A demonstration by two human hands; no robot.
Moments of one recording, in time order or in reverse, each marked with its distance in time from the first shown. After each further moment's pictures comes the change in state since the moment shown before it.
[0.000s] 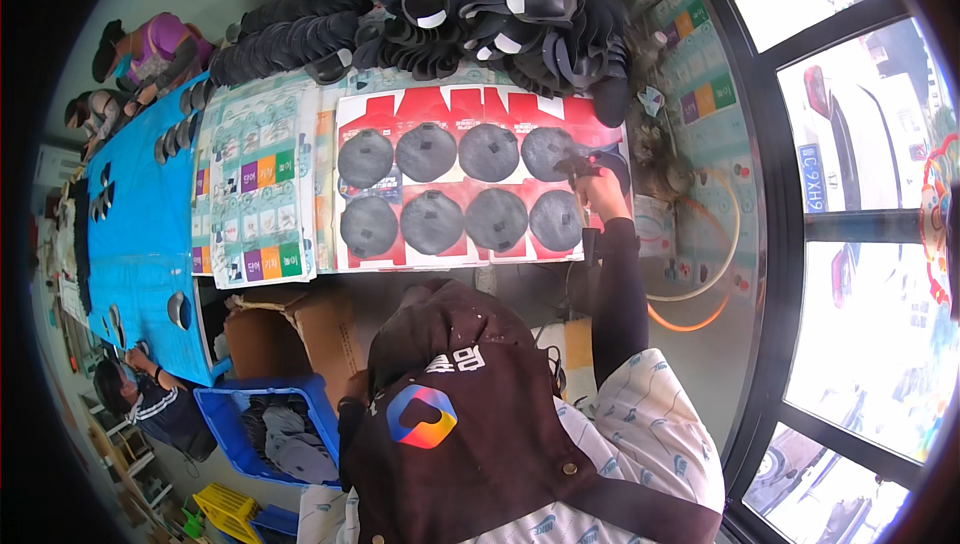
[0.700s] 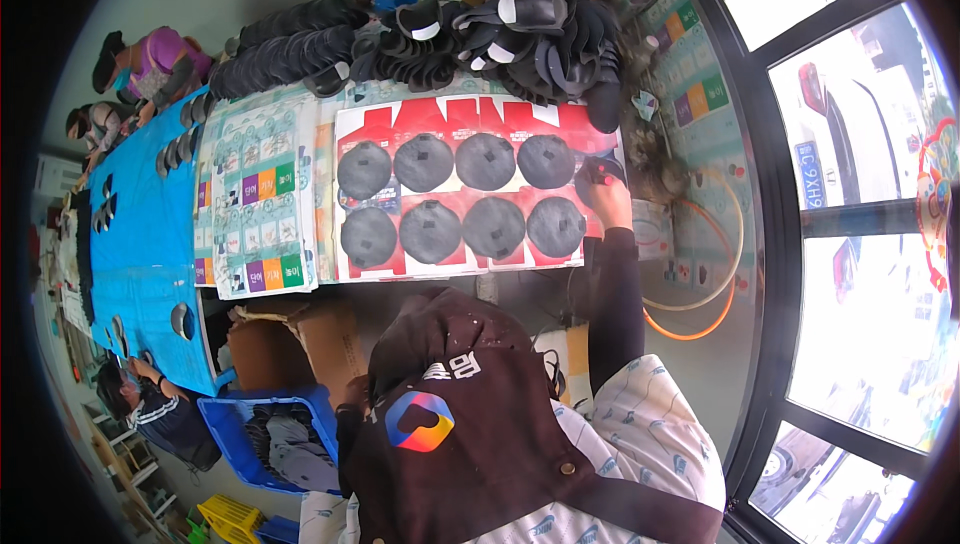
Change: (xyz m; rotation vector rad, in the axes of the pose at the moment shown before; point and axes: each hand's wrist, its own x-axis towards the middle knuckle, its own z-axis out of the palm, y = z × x) left_hand 0.009 -0.003 0.004 -1.277 -0.006 -0.686; right_hand -0.016 -0.010 -0.009 -0.205 0.392 0.034
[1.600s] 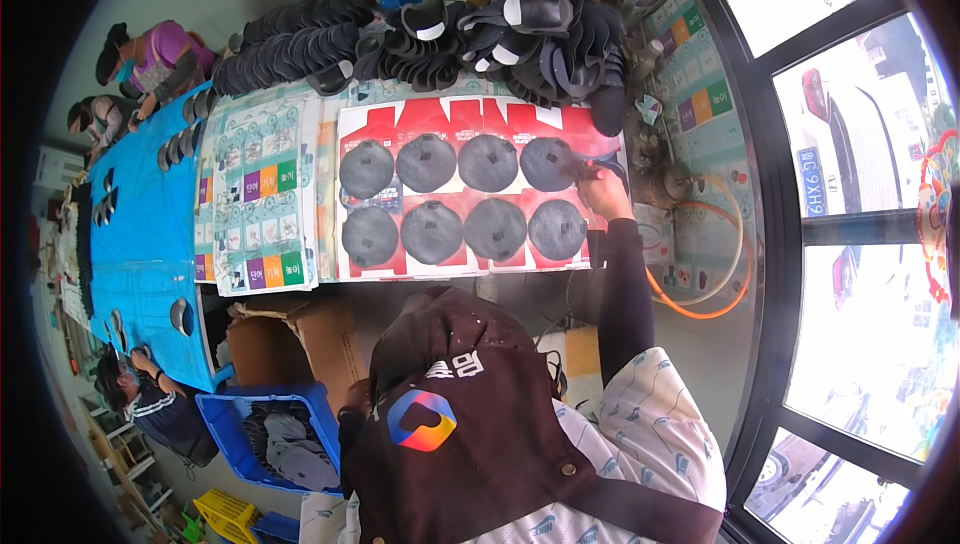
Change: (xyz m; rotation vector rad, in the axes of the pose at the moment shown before) left_hand -0.017 0.011 0.010 0.186 0.012 0.023; right_hand 0.025 -0.004 0.006 0.050 -0.414 -0.088
